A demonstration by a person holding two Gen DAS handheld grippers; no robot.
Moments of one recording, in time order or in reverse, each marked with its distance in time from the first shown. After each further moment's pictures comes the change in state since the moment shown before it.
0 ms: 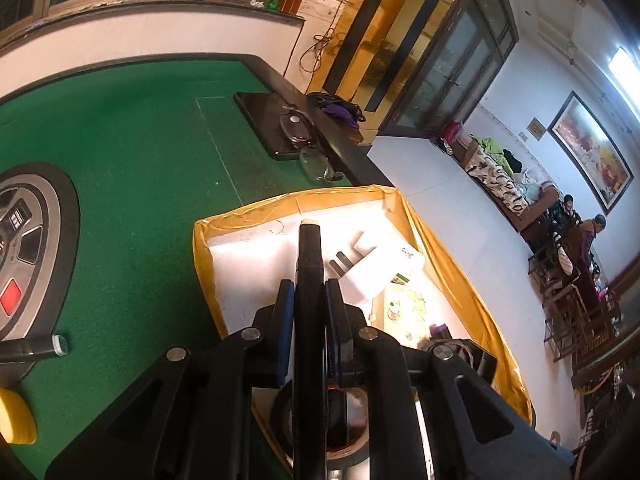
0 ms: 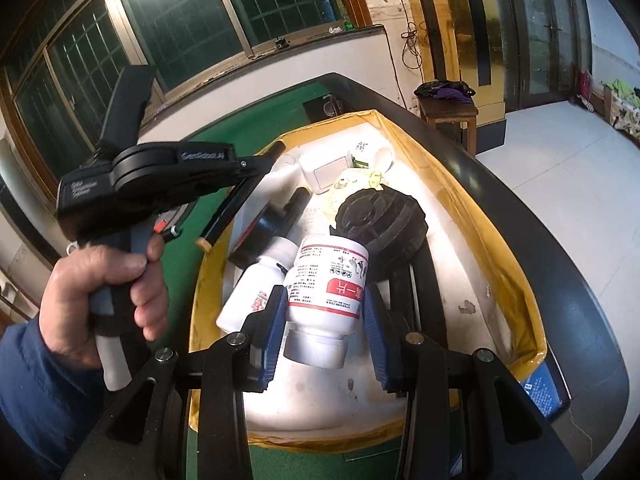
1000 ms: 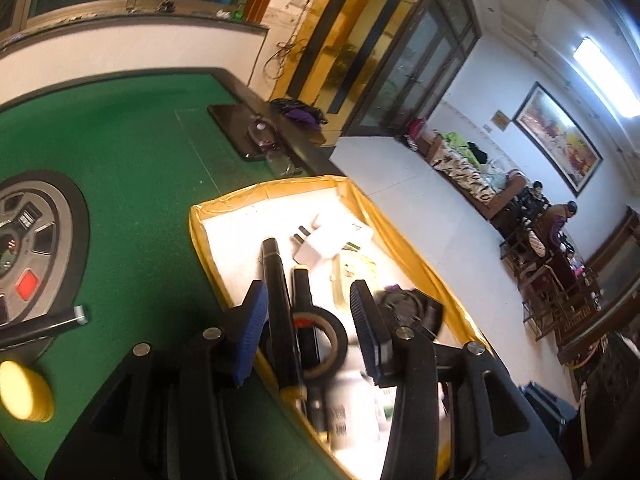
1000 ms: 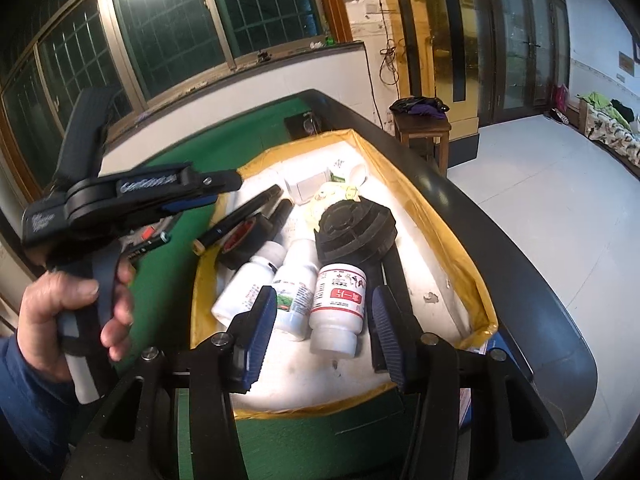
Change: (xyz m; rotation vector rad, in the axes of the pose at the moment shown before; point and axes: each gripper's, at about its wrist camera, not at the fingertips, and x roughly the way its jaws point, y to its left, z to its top) left arm -0.068 0.001 -0.021 0.088 -0.025 -0.134; right arm -0.036 0.009 -0.004 0.013 -0.060 -0.095
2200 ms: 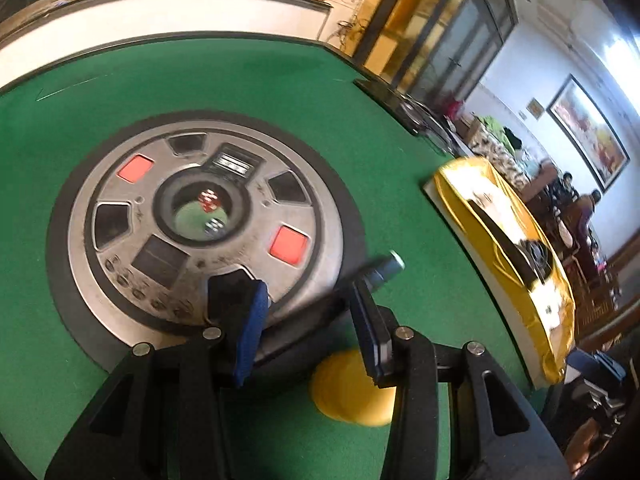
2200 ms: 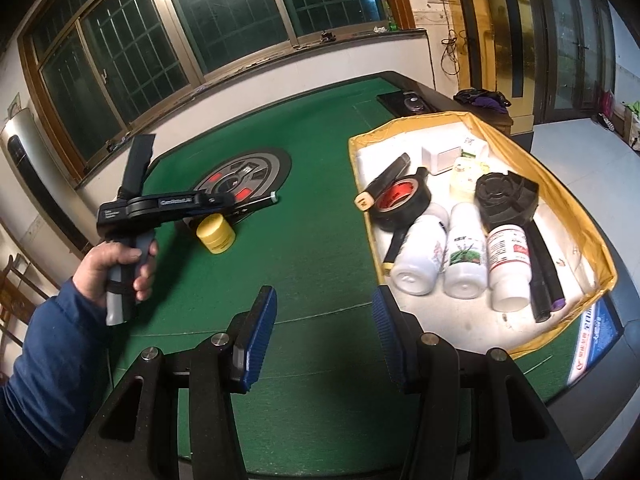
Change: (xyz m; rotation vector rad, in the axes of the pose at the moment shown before) left arm -0.034 0.190 -0.022 -0.036 0.131 0.096; right arm 0.013 0.106 -0.030 -0.082 0.072 0.159
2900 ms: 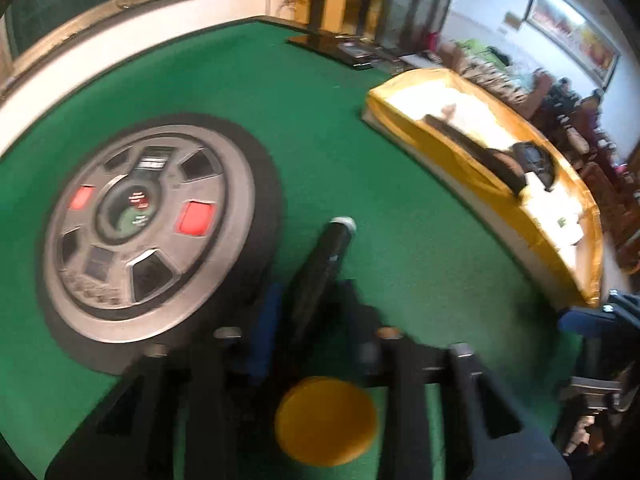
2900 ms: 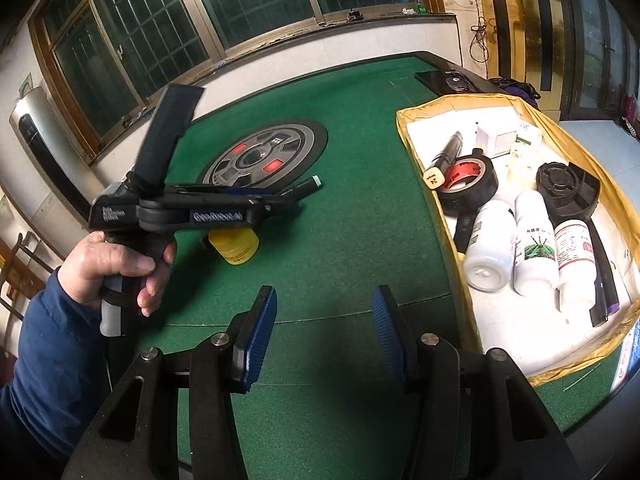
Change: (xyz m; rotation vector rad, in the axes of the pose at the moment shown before) left arm 0.016 -0.062 -0.015 0.265 0.097 0.143; right arm 0.038 0.032 -0.006 -0.043 0.071 0.055
